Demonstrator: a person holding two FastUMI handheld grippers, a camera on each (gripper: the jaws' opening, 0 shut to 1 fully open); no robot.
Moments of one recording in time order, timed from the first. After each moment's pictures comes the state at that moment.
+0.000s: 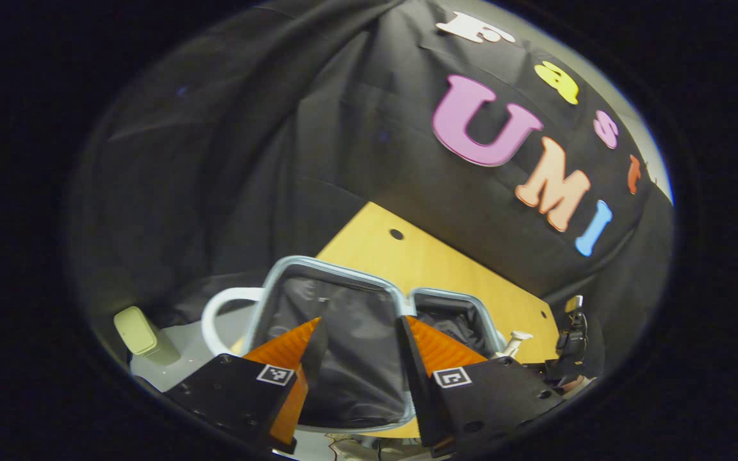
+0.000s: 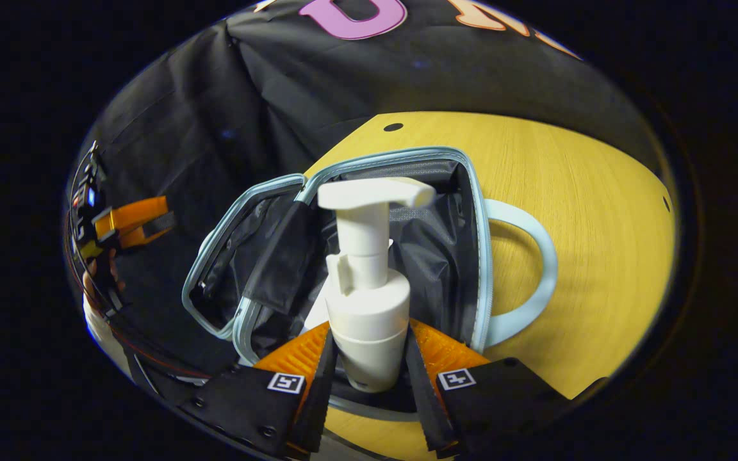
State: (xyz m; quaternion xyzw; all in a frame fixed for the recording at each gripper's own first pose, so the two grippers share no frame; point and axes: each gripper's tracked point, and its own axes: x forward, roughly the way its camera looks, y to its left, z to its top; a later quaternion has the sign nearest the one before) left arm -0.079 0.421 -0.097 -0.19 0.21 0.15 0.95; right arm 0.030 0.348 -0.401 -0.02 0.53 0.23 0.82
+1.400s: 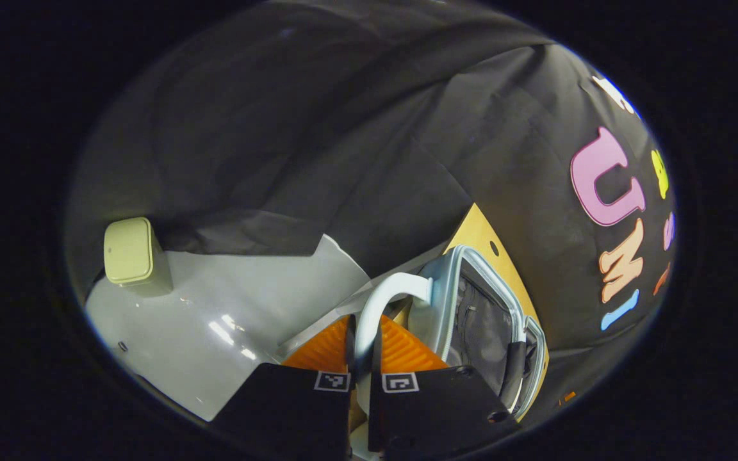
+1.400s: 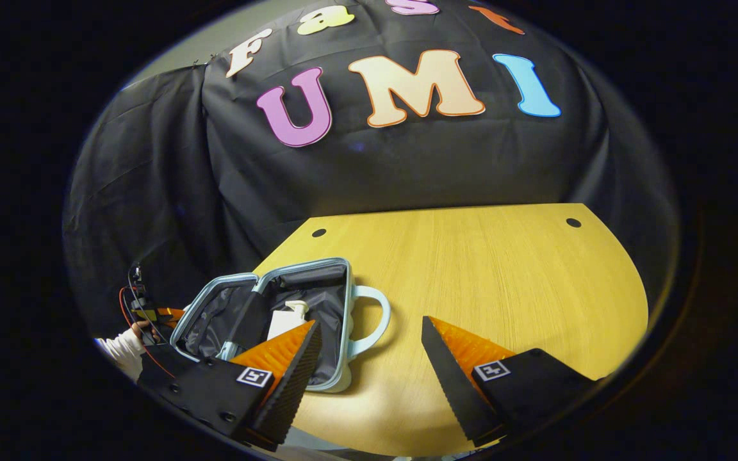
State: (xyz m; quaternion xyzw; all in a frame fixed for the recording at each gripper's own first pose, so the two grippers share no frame) left arm -0.095 0.557 -0.226 -0.36 0.24 0.24 0.87; right arm 0.038 0.213 -0.242 0.00 0.33 0.10 0.94
